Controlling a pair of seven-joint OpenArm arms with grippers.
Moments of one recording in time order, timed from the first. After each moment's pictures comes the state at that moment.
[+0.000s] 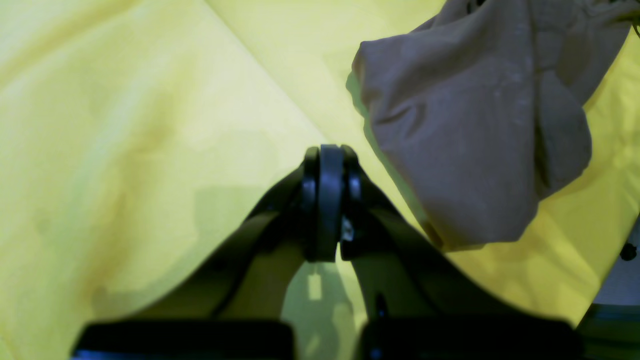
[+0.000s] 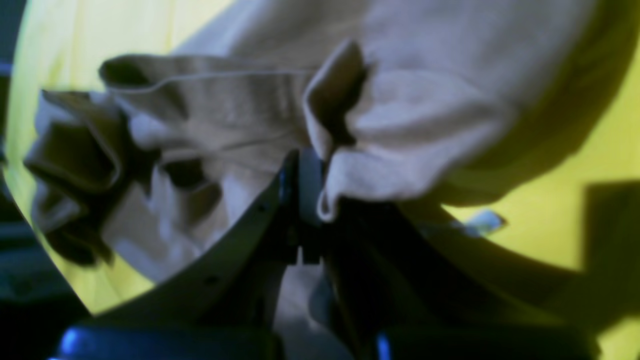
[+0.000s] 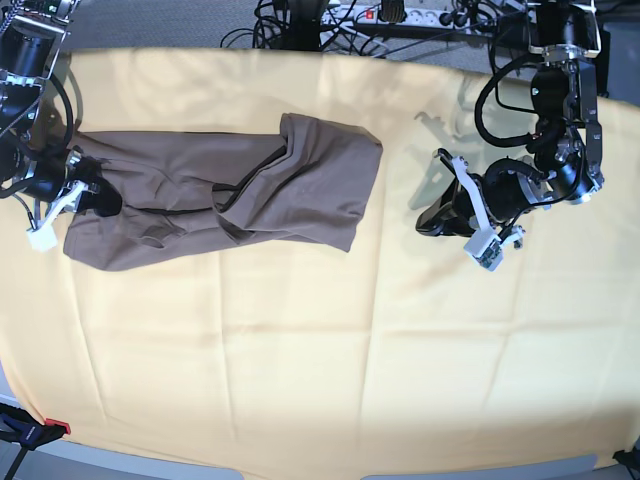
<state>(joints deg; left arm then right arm) 2.2 -24.3 -4.6 104.3 -46.0 -41.2 57.4 1.6 27.9 23.3 73.0 61.6 41.6 -74.1</state>
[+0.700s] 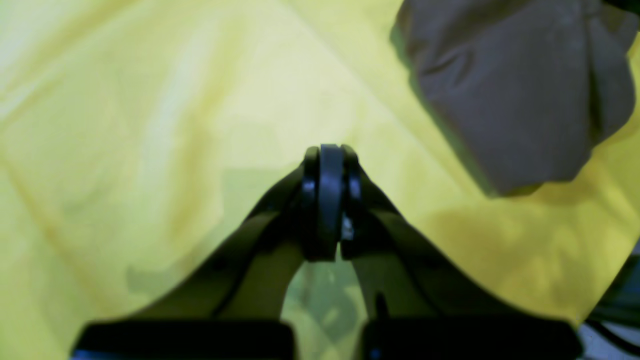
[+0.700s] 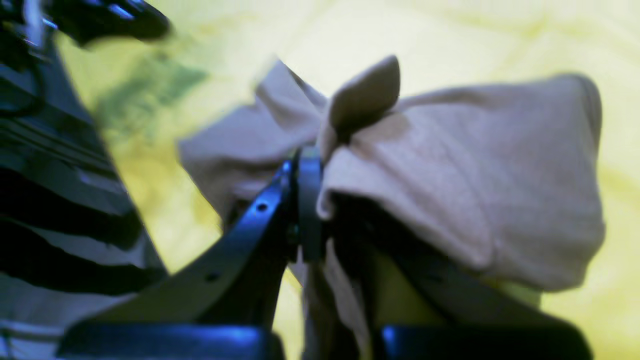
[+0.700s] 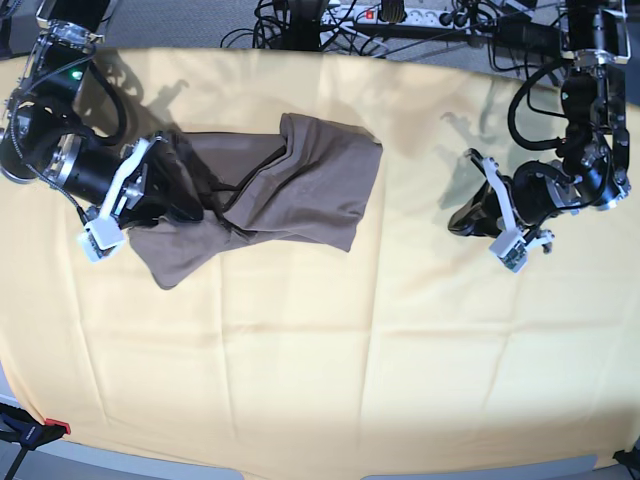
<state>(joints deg) 2.2 -33.2 -4.6 104.3 -47.1 -41.3 57.4 -5.0 13.0 23.3 112.1 70.2 41.6 -77.7</state>
